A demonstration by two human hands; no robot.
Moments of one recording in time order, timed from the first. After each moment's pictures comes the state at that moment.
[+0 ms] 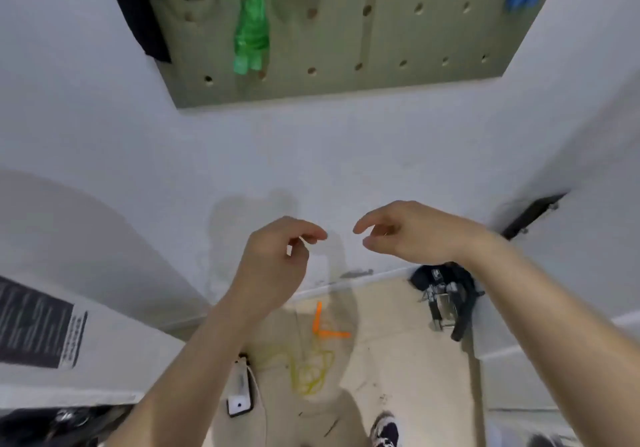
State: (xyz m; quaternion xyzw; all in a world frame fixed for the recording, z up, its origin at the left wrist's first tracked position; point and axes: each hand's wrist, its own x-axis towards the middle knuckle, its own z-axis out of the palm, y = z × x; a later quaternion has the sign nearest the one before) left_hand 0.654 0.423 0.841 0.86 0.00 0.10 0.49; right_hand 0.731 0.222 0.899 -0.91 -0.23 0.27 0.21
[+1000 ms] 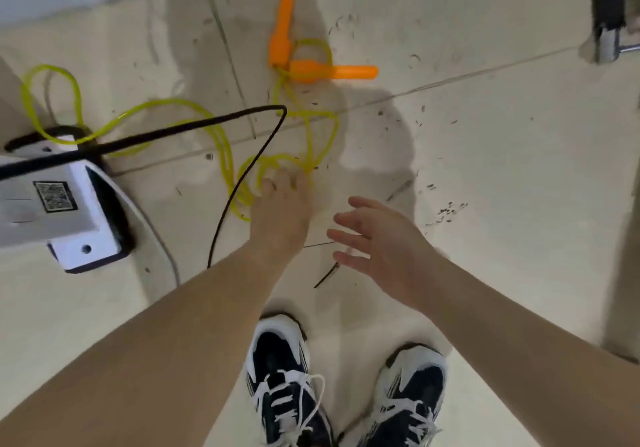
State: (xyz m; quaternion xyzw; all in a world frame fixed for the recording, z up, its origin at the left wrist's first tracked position) left_hand 0.578 0.346 -0.071 0.96 0.00 -0.26 0.04; right_hand 0.583 0.208 0.028 -0.54 0.42 0.42 0.60
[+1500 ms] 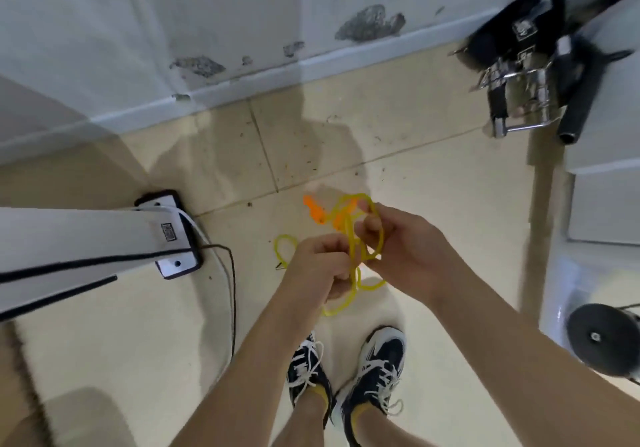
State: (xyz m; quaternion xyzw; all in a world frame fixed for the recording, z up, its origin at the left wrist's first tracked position) left_hand 0.572 0.338 0.244 0.50 0.28 -0.34 0.75; right_hand 0.618 0.202 0.243 -0.39 0.43 0.35 0.73
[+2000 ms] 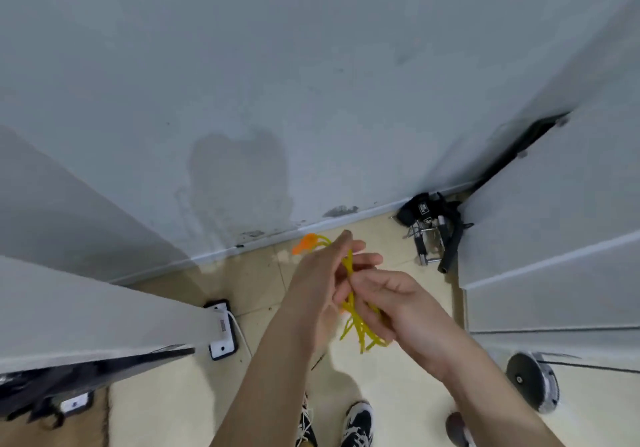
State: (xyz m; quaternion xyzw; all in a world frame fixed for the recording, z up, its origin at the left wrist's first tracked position) left_hand 0.610 0.329 0.685 0.46 0.21 -0.23 0.84; right_hand 0.595 0.199 0.705 -0.64 0.02 0.34 0.69
